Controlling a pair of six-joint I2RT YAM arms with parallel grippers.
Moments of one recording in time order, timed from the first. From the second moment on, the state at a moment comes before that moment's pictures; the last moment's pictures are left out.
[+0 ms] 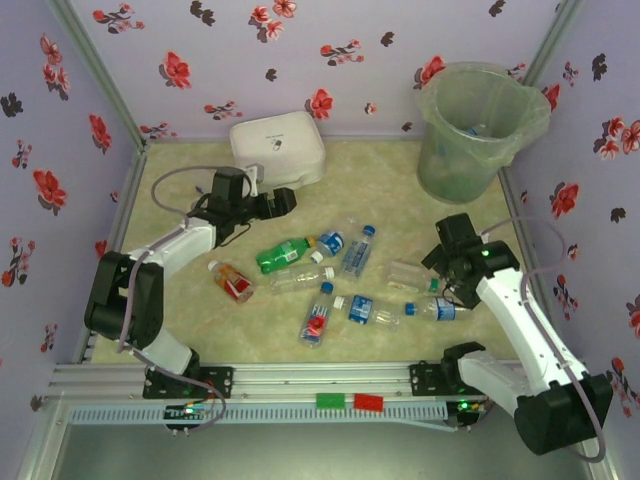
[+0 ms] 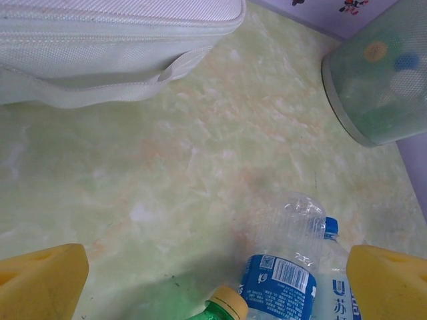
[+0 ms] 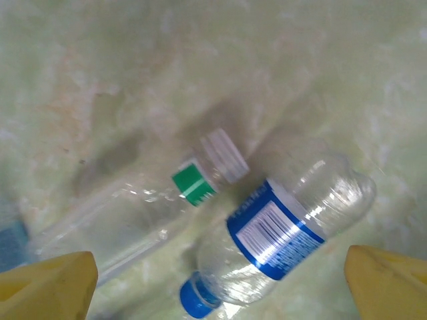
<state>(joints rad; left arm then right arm) -0.38 1.58 0.99 -0.02 0.33 -0.52 0.27 0.98 0.88 -1.19 0.20 1.08</state>
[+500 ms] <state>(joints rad) -0.35 1.58 0.99 0.01 0.33 -0.53 0.24 0.96 0.66 -1.12 0.14 1.21</state>
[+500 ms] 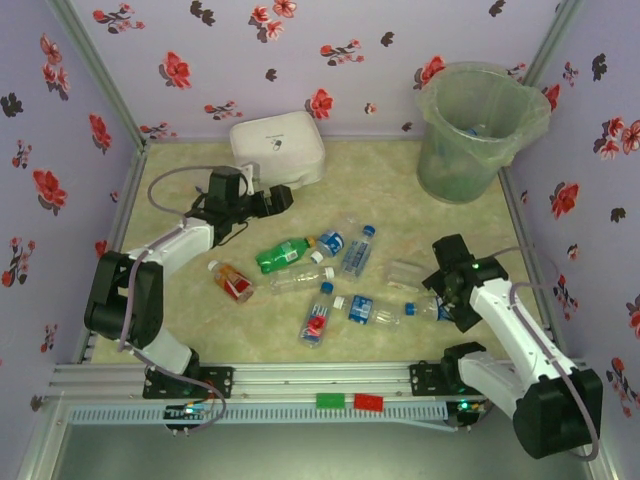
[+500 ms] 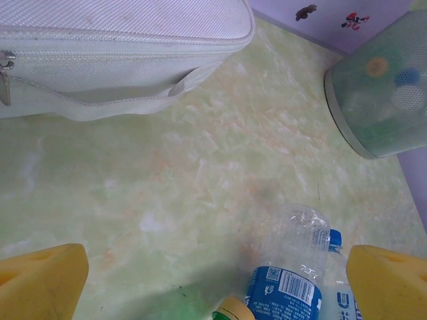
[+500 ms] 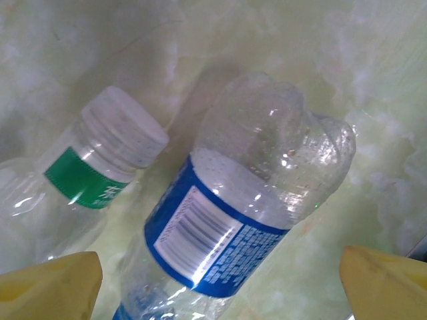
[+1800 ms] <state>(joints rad) -0.31 1.55 0.98 -0.03 0.24 -0.55 0.17 1.02 0.77 -0.94 0.16 1.05</state>
